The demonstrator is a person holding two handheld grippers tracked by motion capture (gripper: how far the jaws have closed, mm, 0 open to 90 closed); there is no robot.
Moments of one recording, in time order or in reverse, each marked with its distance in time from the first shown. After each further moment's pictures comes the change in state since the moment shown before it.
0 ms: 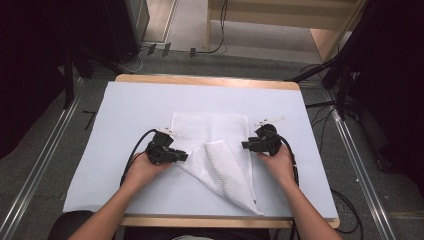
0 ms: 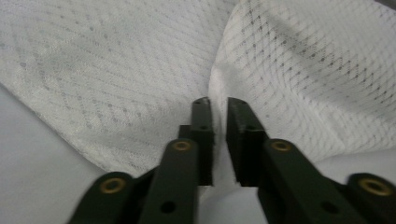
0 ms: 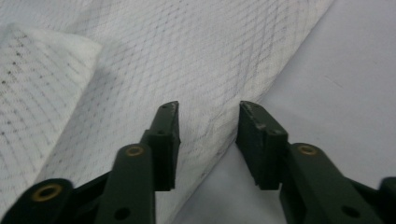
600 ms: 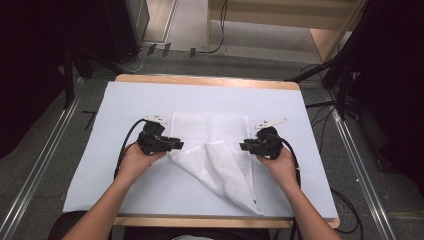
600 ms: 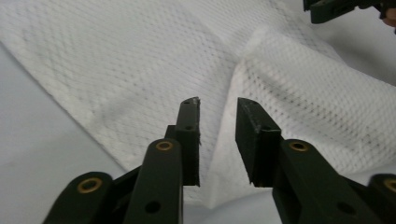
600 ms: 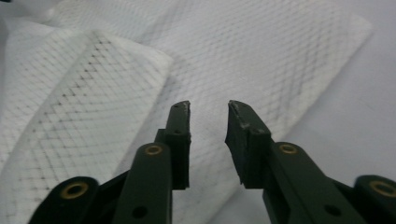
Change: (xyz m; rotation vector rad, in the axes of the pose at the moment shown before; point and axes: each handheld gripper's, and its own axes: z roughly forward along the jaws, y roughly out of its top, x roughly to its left) left arm 0.004 0.014 -0.036 -0.111 0.003 -0.017; right arm 0.015 -0.004 -0.023 -0.060 0.081 -0.080
